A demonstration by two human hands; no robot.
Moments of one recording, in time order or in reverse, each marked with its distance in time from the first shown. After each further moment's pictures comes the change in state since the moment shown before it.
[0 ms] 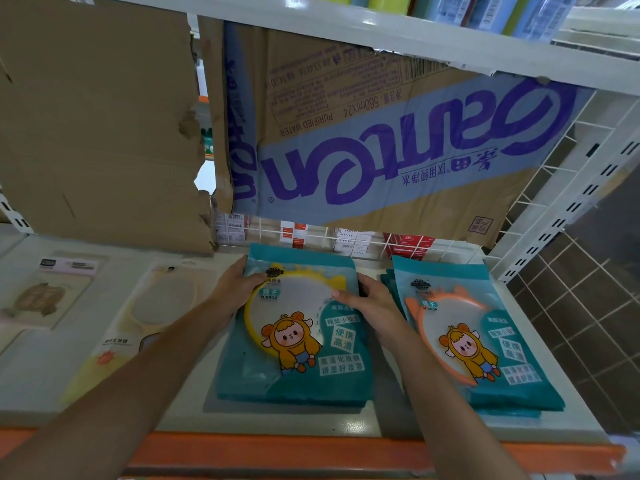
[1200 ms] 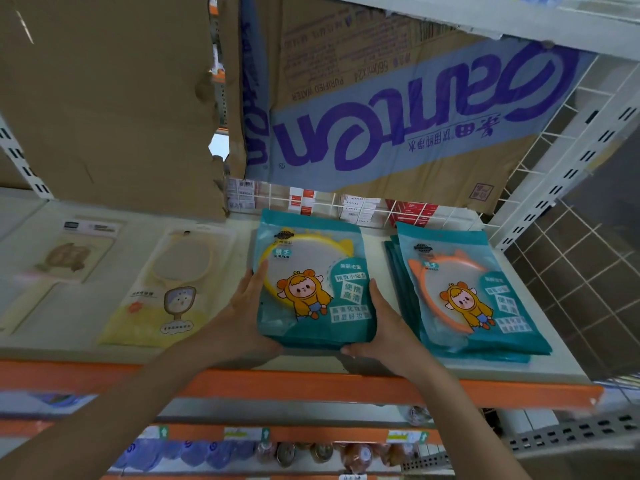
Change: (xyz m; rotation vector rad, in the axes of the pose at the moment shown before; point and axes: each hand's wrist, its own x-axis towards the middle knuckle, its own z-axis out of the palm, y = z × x) left_hand -0.107 -0.040 -0.018 0.680 -0.260 0.251; right_hand -0.105 0.021 0.008 -0.674 -0.143 -0.034
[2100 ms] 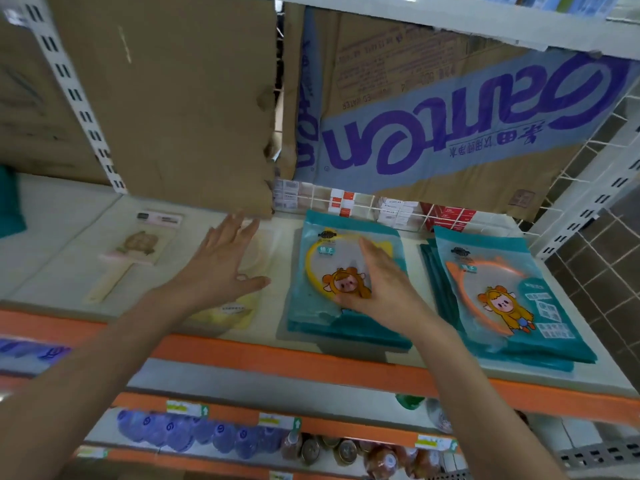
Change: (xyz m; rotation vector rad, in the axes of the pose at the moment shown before) left_hand -0.028 -0.018 -0.088 0.437 0.250 0.047; right_hand 0.022 -0.076 0.011 -0.360 0.112 -0.227
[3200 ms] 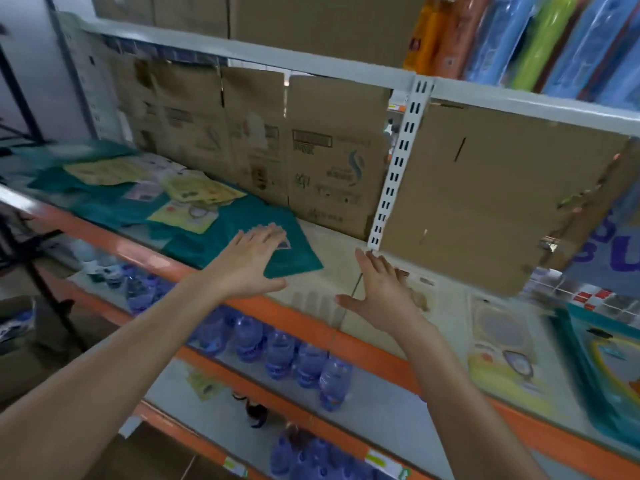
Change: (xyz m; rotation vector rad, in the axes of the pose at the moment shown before) left_hand -0.179 -0.347 -0.193 0.218 0.058 -0.209; right_hand 0.099 -0.404 0.194 -0.304 -0.035 -0.263
